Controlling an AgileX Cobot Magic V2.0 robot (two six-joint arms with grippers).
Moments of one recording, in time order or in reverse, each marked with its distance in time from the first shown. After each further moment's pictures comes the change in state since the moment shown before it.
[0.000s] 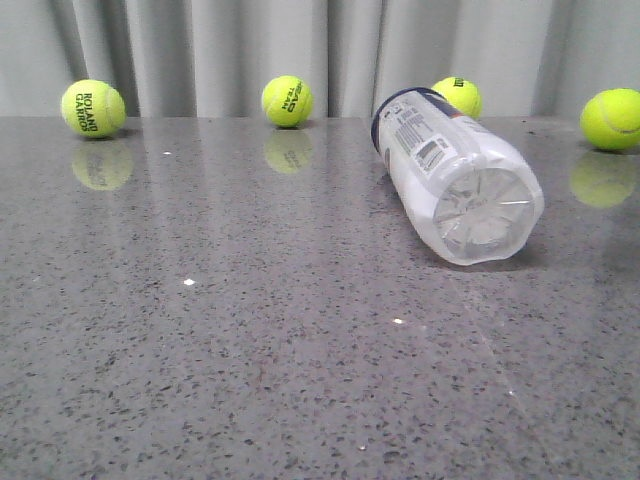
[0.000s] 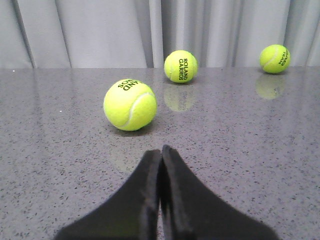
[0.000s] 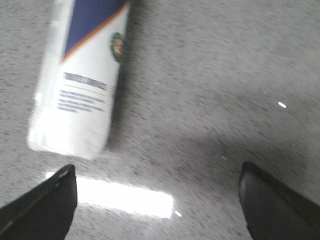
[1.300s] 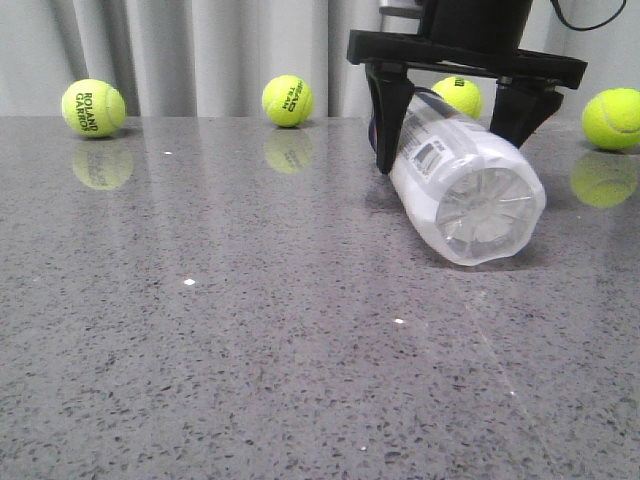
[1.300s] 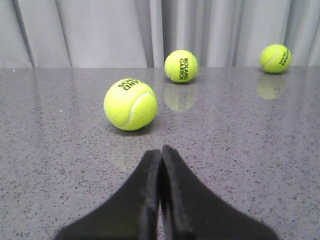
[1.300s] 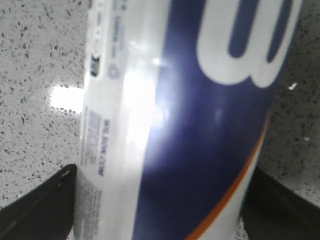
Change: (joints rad) left arm 0.000 0.000 0.000 0.000 0.000 0.000; right arm 0.186 0.740 -0.478 0.007 0.120 0.175
